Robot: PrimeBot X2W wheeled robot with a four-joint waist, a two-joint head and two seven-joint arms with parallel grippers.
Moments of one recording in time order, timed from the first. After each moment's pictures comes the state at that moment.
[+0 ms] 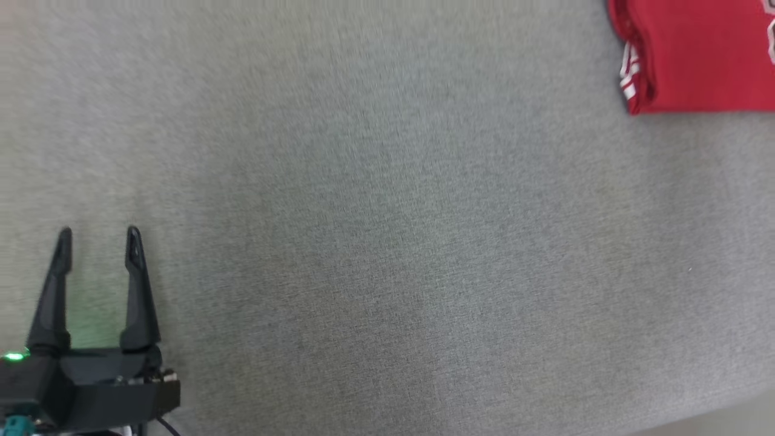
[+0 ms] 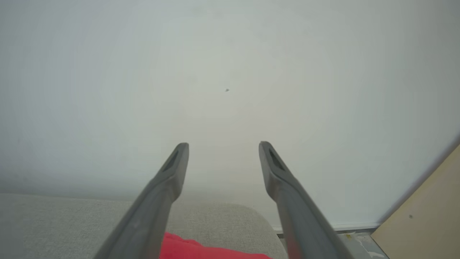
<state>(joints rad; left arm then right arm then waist) -0.12 0.24 0.02 -0.17 -0.20 -0.01 -0.22 -1.30 -0.55 0.36 0.96 0.45 0.13 -0.26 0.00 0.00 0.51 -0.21</state>
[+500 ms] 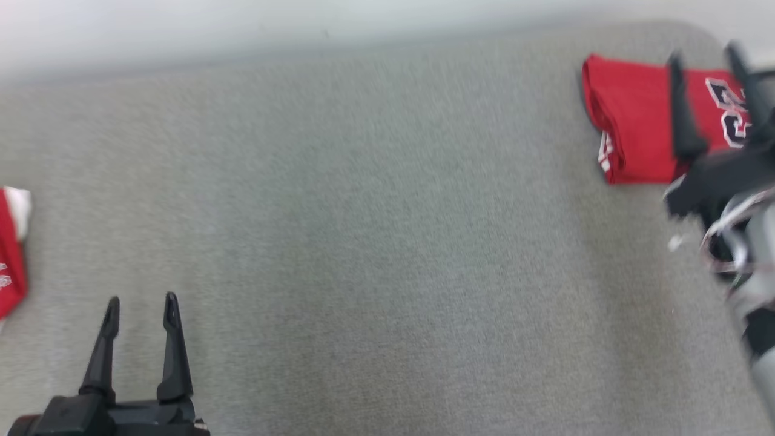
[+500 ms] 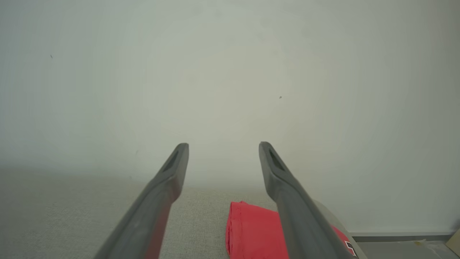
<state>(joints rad) -0.03 0.17 0.00 -0.02 -0.24 -0.01 -0.26 -0.79 -0.42 0.22 0.60 0.37 0.13 -0.26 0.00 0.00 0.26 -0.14</state>
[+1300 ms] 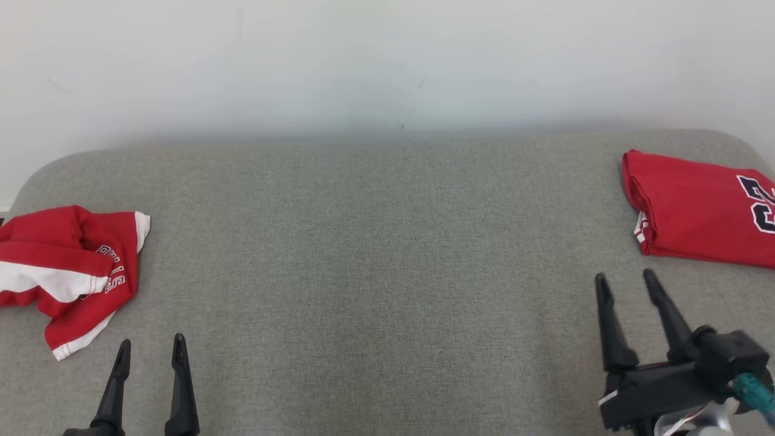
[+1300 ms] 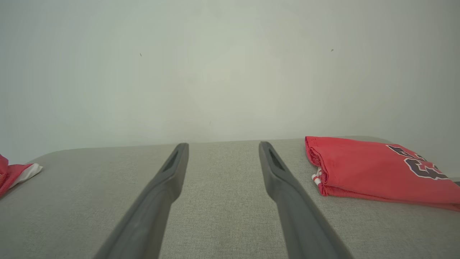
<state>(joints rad) 0.05 0.12 0.03 0.02 -0.23 -0.04 -0.26 -0.09 -0.16 0.03 0.10 0.25 0.13 -0.15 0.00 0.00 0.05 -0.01</state>
